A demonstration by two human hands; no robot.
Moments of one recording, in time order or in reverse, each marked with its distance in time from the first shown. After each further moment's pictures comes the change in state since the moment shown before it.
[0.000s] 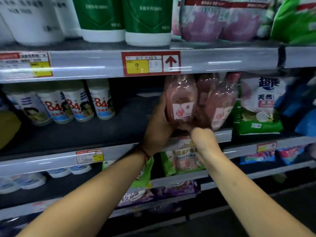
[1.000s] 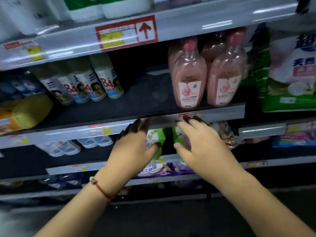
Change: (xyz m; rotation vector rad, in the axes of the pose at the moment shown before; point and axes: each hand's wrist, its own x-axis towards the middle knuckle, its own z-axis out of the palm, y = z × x) left_hand -0.117 0.058 -0.020 1.134 -0.232 -0.533; right_hand -0.061 0.027 -0.066 -0.949 -0.380 -0.693
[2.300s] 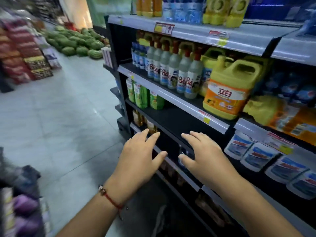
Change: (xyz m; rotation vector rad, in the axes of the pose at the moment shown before) left_hand -0.354 -0.539 -0.113 0.055 0.372 -0.733; right_hand 0.035 -0.588 0.293 -0.061 -0.458 -0.676
